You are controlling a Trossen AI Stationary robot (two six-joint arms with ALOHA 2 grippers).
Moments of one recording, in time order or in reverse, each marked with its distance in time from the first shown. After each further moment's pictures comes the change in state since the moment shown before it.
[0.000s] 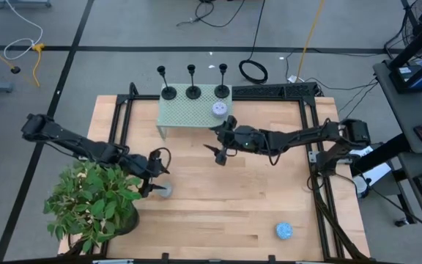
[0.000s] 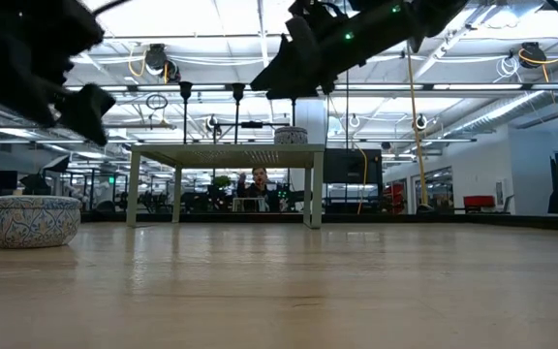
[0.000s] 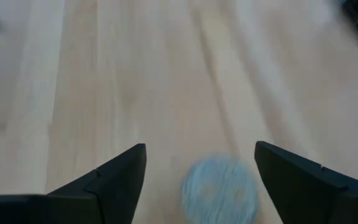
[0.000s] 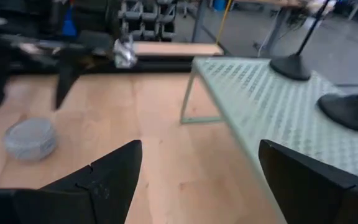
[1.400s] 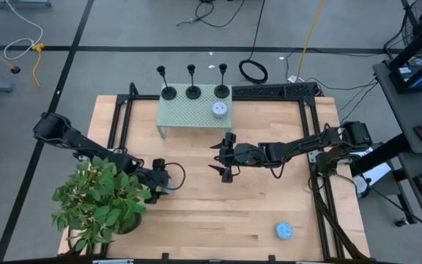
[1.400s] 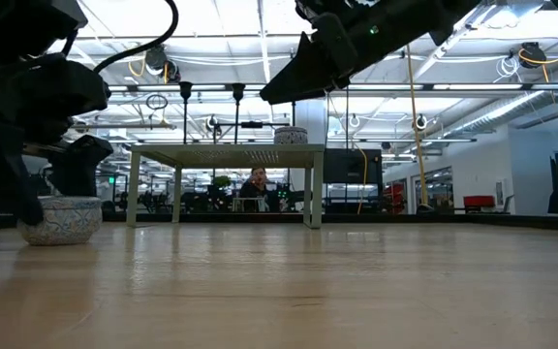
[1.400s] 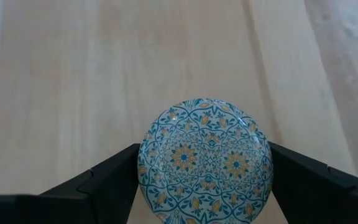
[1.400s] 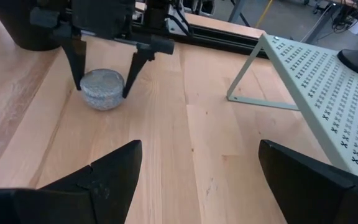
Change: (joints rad) left arm -0.069 0.338 -0.042 0.150 -0.088 -0.084; right arm 0.128 0.000 -0.039 -0.074 0.000 -0.077
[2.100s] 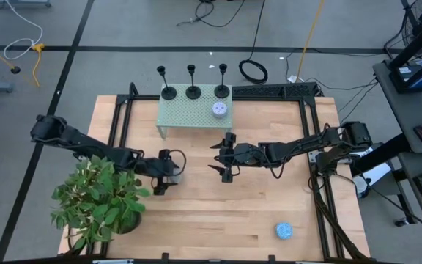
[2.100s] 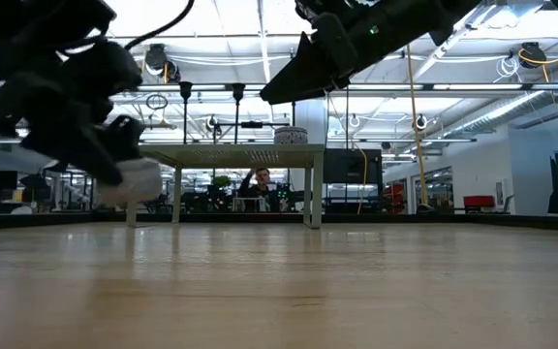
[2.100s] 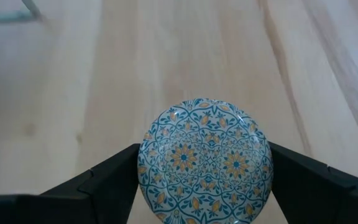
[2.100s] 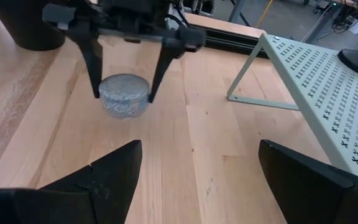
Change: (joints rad) left arm 0.147 -0.040 0.004 0.163 -0.023 0.145; right arm 0.000 0.000 0.000 0.000 -0.001 0.000
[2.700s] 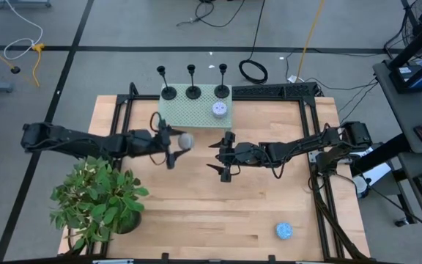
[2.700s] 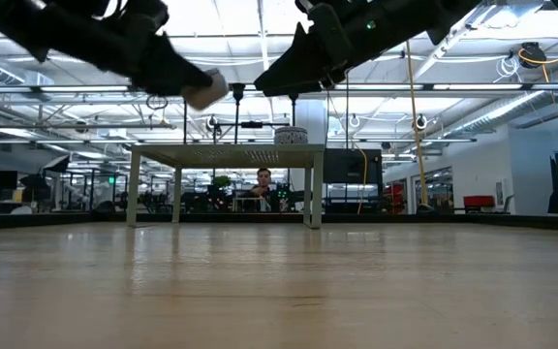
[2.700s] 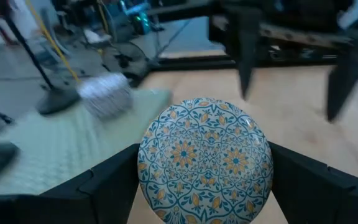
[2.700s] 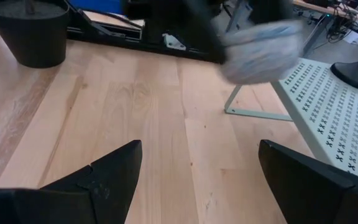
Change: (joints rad) left arm 0.265 -0.153 0.049 0.328 -0.096 0.169; right arm 0.000 0.000 0.000 0.053 0.001 0.000
